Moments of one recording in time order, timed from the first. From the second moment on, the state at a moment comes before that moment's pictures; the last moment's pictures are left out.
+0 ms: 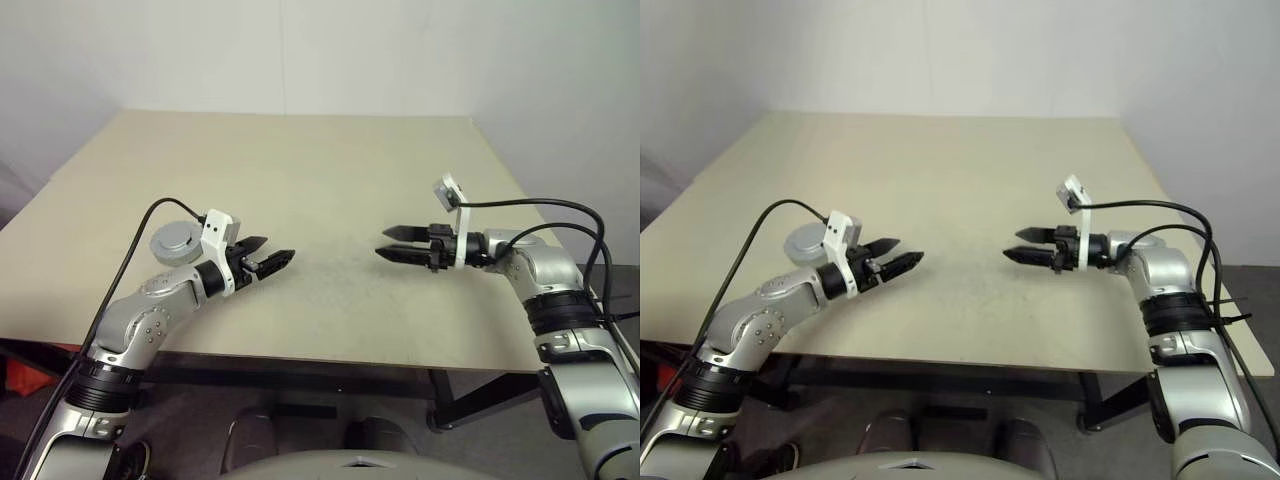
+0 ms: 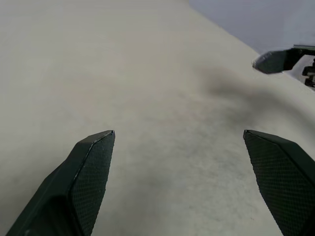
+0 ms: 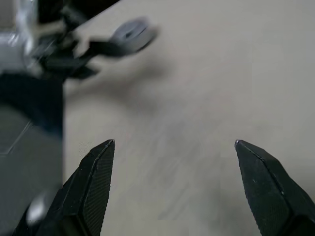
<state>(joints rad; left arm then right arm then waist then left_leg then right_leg) -0.25 0.54 -0.09 -0.16 -0.77 0.61 -0.48 -0.60 -0.64 0.08 0.41 0.45 0.59 1.32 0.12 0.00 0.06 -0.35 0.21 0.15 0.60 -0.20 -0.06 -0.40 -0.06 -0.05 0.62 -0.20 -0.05</state>
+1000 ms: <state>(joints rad) -0.24 0.42 -0.01 -0.17 -0.70 0.66 -0.52 -0.61 -0.60 0.13 0.45 0.33 0.51 1.33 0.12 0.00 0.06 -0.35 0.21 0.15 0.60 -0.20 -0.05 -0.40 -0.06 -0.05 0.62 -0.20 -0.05</state>
